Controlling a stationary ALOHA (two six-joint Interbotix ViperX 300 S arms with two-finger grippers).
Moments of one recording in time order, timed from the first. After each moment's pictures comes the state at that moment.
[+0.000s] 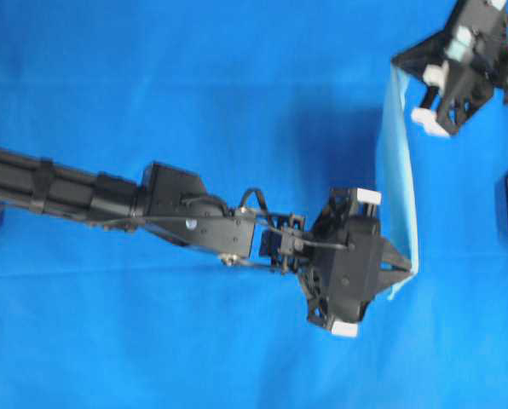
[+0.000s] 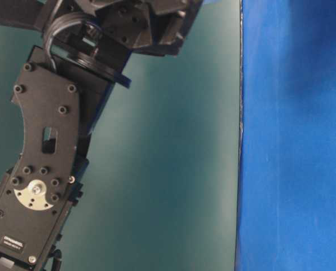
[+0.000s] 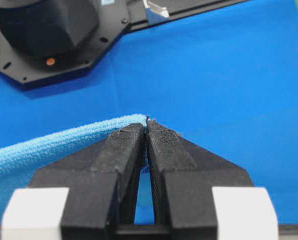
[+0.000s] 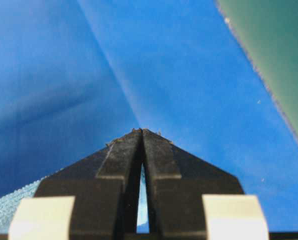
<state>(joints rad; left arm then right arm) -0.17 0.43 -0.03 -0.03 -0.04 0.19 -0.37 -0.54 0.91 -0.67 0.38 0.58</state>
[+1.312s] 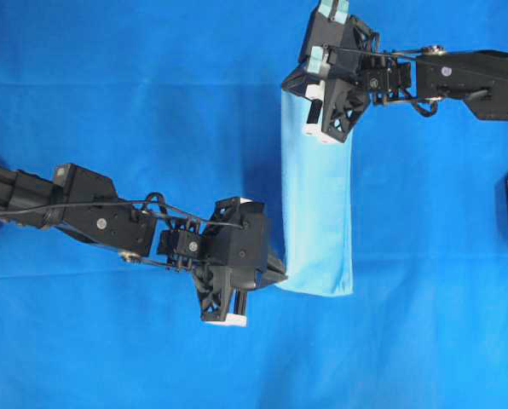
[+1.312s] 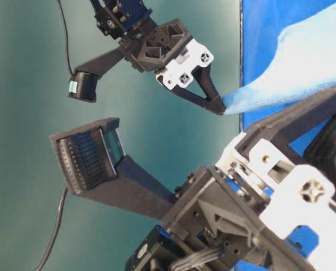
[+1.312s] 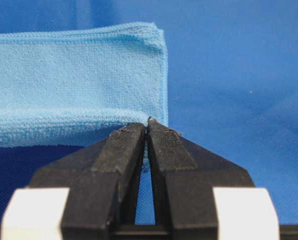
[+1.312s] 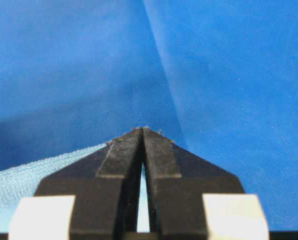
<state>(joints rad) -0.20 0.25 0.51 -0.03 -0.18 -0.08 -0.36 0.00 0.65 -0.68 0.03 0.57</state>
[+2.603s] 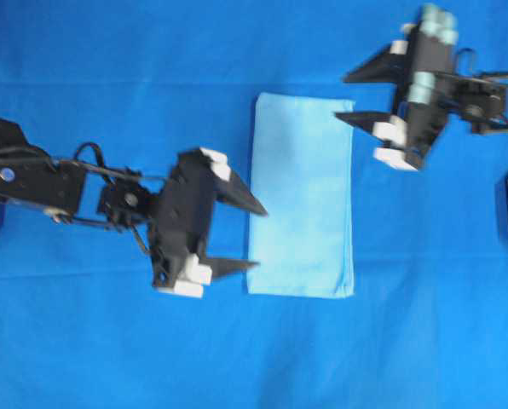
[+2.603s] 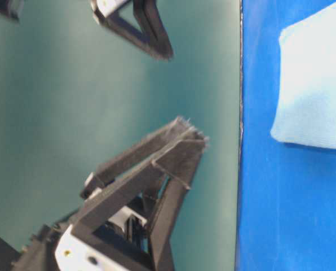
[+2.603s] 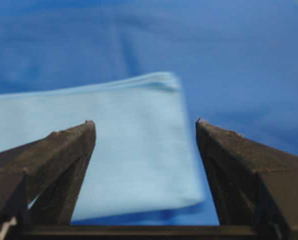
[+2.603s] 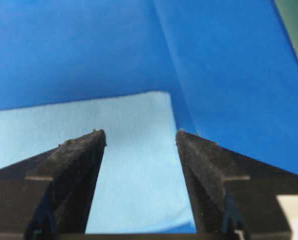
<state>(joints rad) -0.11 -0.12 0.62 -0.03 -0.07 0.05 -0.22 -0.49 0.88 -0.66 0.17 0.59</state>
